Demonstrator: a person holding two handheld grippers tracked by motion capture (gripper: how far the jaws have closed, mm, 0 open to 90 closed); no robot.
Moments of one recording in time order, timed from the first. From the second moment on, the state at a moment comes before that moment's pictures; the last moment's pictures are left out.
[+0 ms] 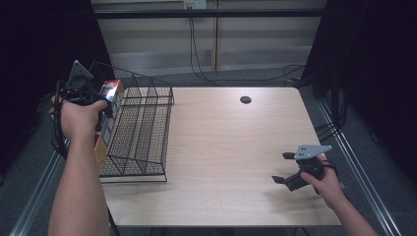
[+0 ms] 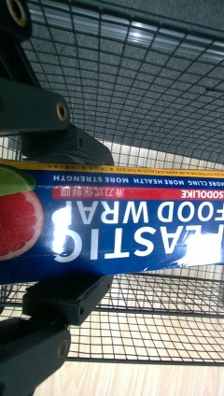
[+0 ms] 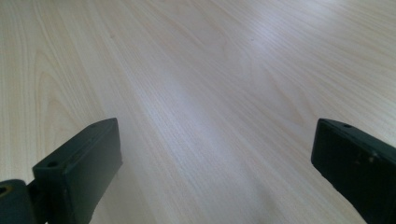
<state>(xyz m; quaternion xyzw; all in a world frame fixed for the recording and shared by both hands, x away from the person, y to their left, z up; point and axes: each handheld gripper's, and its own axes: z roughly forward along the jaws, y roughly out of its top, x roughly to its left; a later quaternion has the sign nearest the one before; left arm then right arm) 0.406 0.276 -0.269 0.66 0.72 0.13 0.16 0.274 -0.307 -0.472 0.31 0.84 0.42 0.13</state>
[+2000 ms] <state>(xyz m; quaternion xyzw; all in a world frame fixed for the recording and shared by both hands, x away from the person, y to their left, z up) 0.399 0.218 -0.256 0.71 0.65 0.12 0.25 0.272 -0.307 -0.472 0.31 0.84 0.42 0.13</state>
